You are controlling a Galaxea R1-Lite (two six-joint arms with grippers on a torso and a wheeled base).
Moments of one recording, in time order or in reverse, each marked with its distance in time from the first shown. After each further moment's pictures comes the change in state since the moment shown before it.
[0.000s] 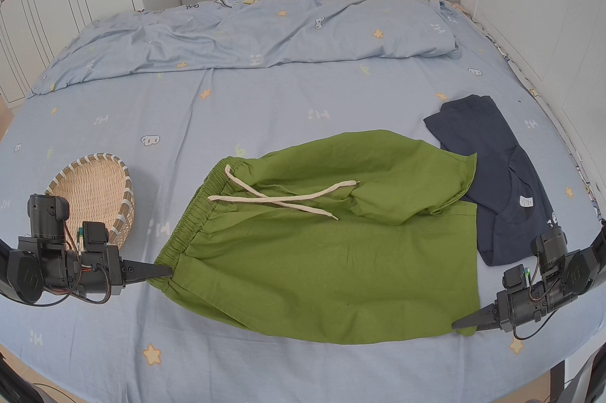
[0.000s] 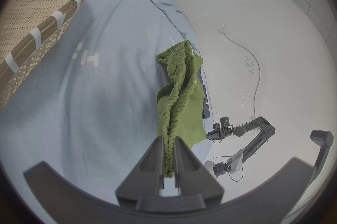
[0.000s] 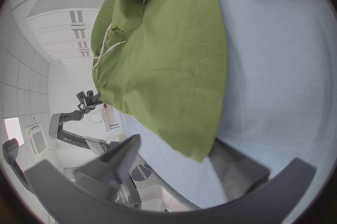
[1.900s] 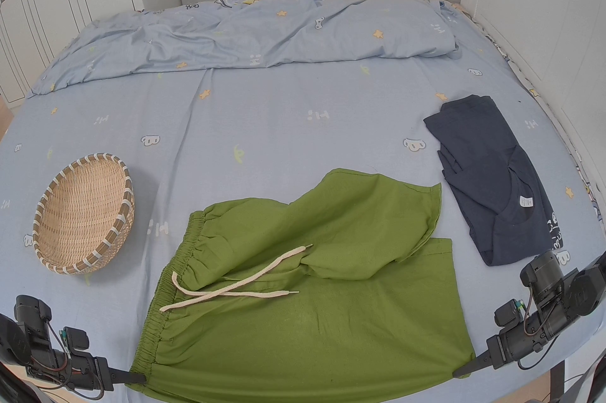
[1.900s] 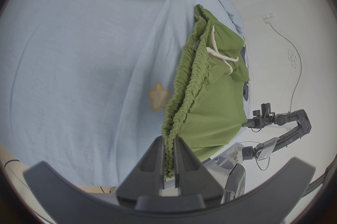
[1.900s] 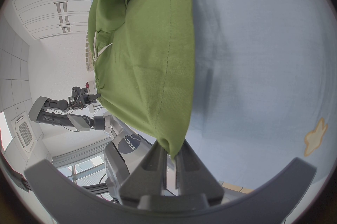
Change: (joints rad) left arm 0.367 -0.064 0.454 0.231 0.207 0.520; right arm 0.168 -0.123 0.090 0.192 -0.218 -0.030
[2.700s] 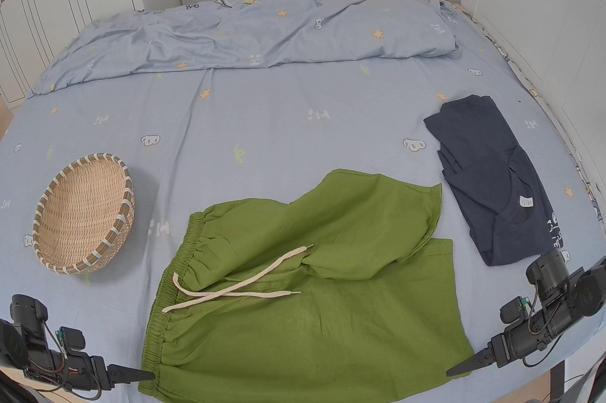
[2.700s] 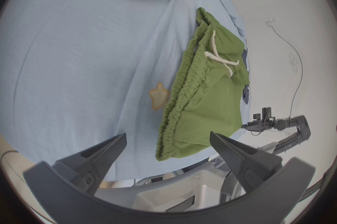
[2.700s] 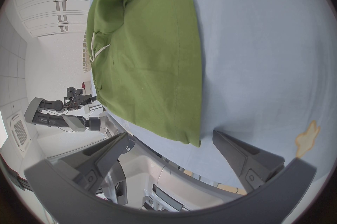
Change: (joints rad) left arm -0.012 -0.072 -0.003 0.039 -0.011 -0.065; right arm -0.004 -0.034 0.011 -0.014 -0.027 -0.010
